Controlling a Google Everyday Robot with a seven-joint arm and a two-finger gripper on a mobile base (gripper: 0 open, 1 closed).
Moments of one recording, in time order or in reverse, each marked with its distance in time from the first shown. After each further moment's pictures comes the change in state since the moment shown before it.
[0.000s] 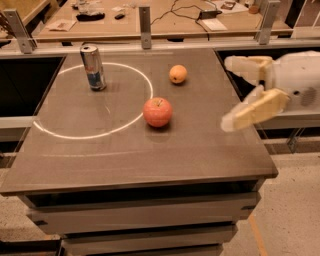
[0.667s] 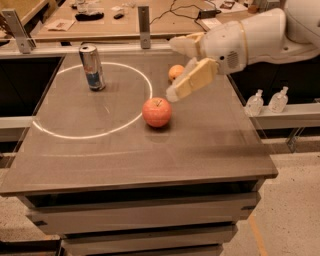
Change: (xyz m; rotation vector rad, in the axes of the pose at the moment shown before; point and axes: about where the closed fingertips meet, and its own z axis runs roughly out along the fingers) arm -0.030 -0.049 0.105 -0.155 0.078 -0.092
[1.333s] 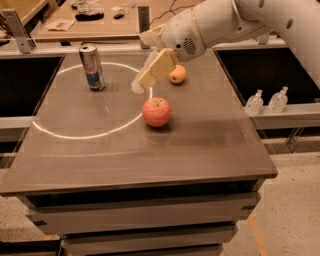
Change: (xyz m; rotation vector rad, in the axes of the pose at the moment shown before) arm -0.021 -0.028 0.069 -0.018 0.134 -0.049
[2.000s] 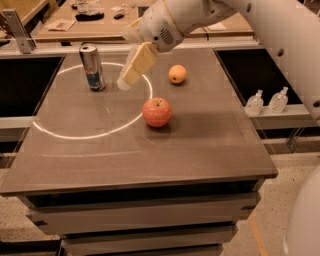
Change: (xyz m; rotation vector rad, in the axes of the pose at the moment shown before) arm -0.013 -0.017 0.035 -0.062 0.108 -0.094
